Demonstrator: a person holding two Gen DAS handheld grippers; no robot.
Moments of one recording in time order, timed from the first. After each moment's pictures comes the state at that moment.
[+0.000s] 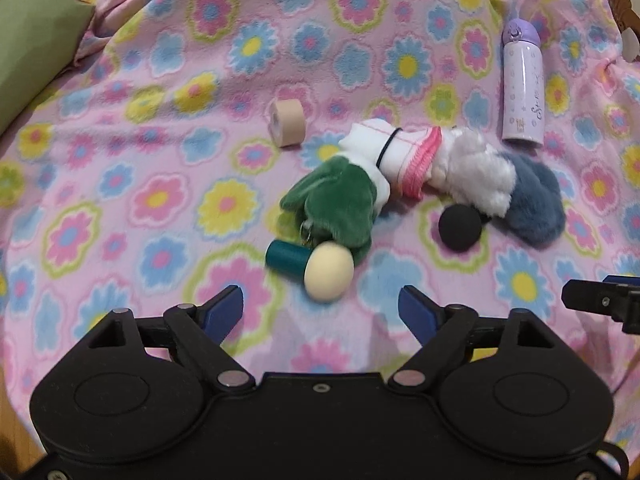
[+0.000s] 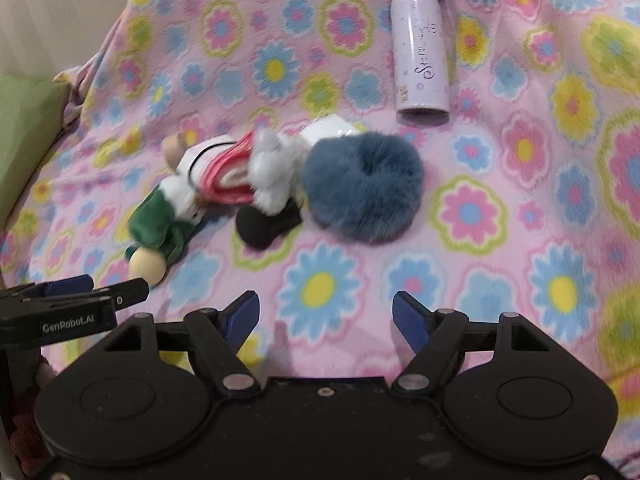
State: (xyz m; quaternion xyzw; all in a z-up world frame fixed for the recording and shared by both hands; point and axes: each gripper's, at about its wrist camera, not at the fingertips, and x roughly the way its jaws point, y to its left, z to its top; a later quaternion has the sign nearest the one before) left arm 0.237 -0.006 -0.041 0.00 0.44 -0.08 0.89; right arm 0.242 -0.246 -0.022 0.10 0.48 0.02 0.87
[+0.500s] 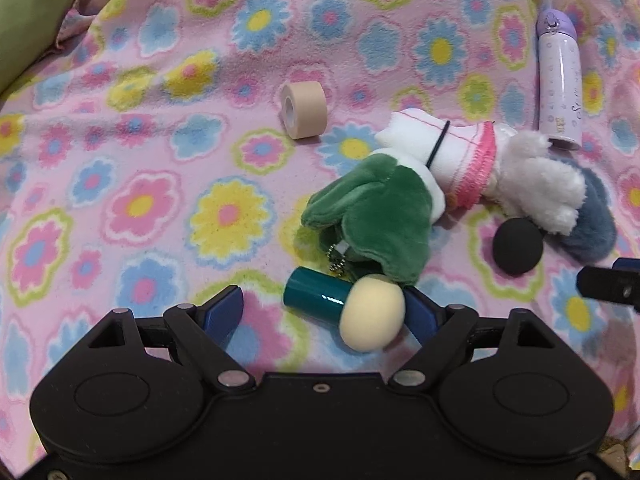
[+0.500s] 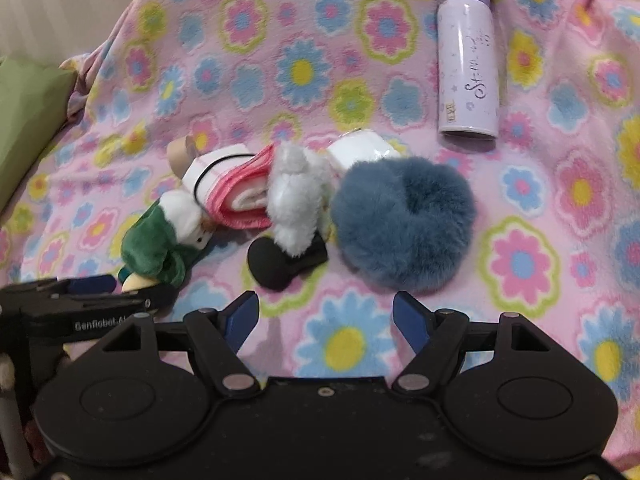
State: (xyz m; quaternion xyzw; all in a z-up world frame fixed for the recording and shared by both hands) left arm 0.281 0.004 -0.074 0.00 0.45 -0.08 0.89; right arm 0.286 -0.226 -0.040 0.08 0.47 0.04 0.88
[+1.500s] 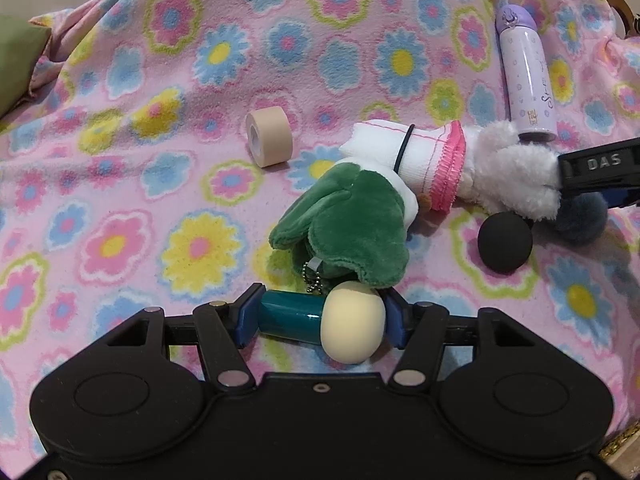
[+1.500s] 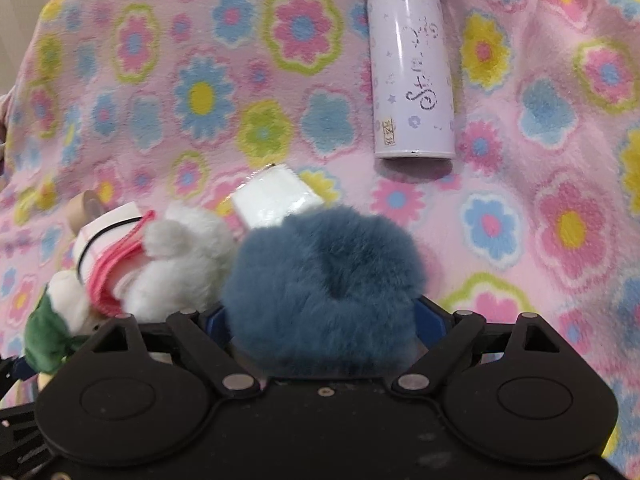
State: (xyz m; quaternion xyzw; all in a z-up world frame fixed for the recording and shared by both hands) left arm 0.277 -0.007 -0.082 0.04 0.39 -0.12 0.91; right arm 0.358 -0.256 -0.074 0.09 0.46 -0.05 0.88
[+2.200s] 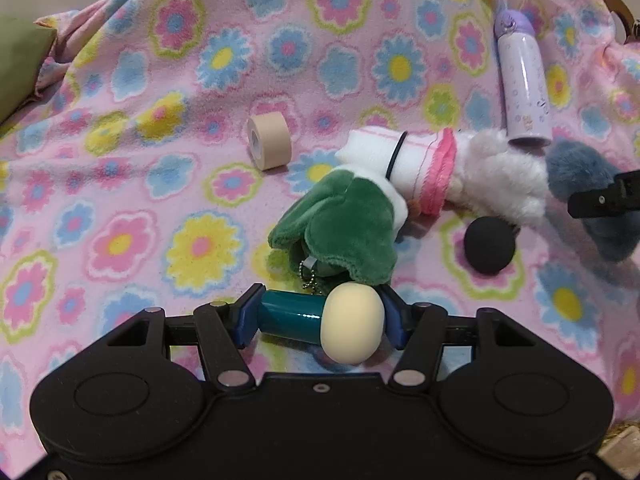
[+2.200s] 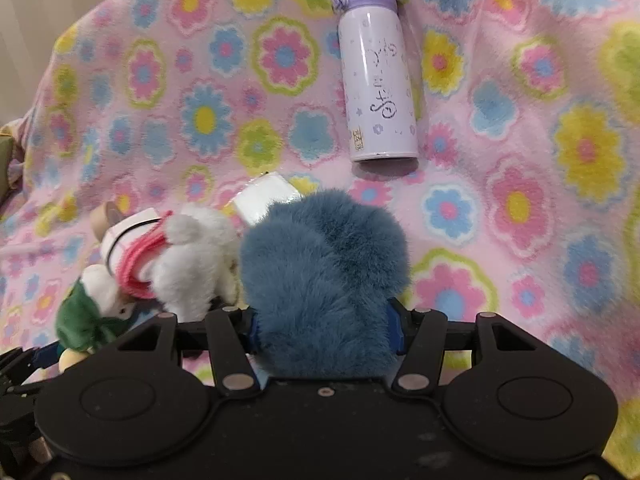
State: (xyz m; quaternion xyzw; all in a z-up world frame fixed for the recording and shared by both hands) left arm 0.268 -0.008 -0.070 0.03 0.39 -0.11 0.91; right arm 0.305 -0.266 -0.043 0.12 0.44 -0.05 0.89
